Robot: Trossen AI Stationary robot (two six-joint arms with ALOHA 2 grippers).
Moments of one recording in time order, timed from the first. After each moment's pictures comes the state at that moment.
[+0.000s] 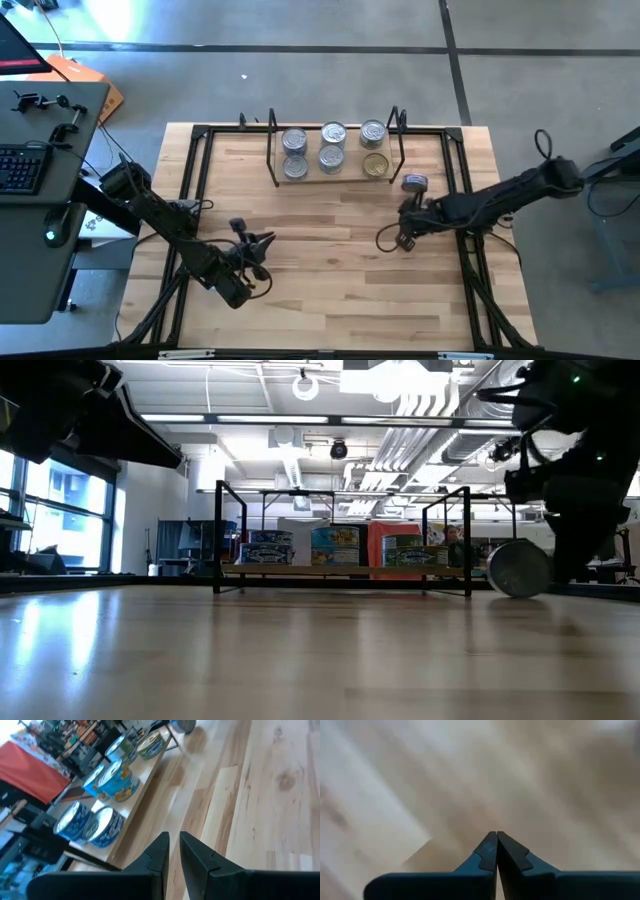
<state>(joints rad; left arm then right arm) -0.75 1.53 0.83 -0.59 -1.19 -0.65 0.20 1.15 0.51 -0.66 0.21 0.90</state>
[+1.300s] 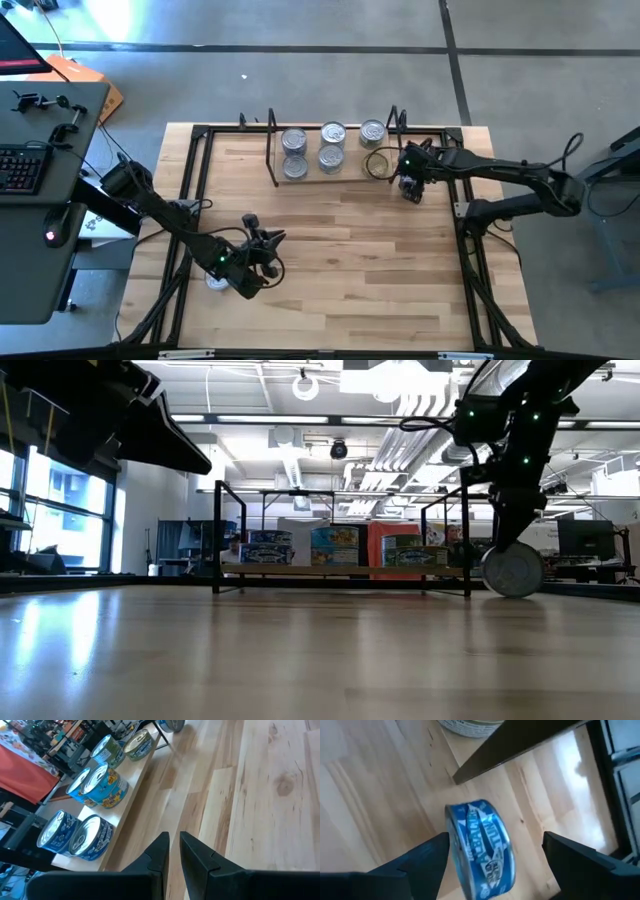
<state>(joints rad) -0.65 1.53 0.83 -0.38 -1.09 -0.39 -0.48 1.21 0.73 -0.82 0.27 -0.15</state>
